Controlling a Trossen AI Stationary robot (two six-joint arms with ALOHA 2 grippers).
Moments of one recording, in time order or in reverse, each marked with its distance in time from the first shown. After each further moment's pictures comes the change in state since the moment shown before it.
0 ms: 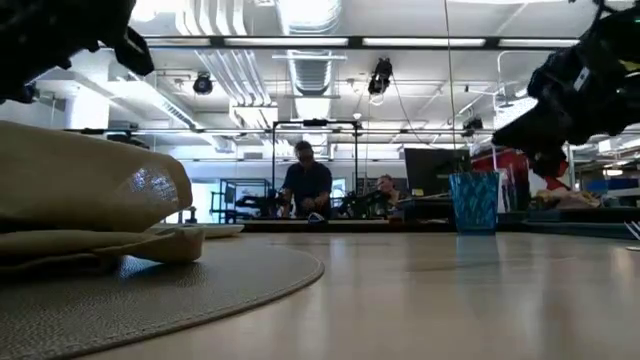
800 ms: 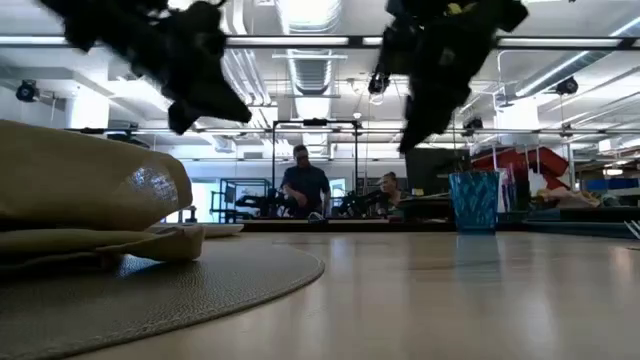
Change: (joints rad) left arm -0.036 0.741 0.685 -1.003 -0.374 -0.352; right arm 0.233 1.228 1.013 -0.462 0.023 -0.253
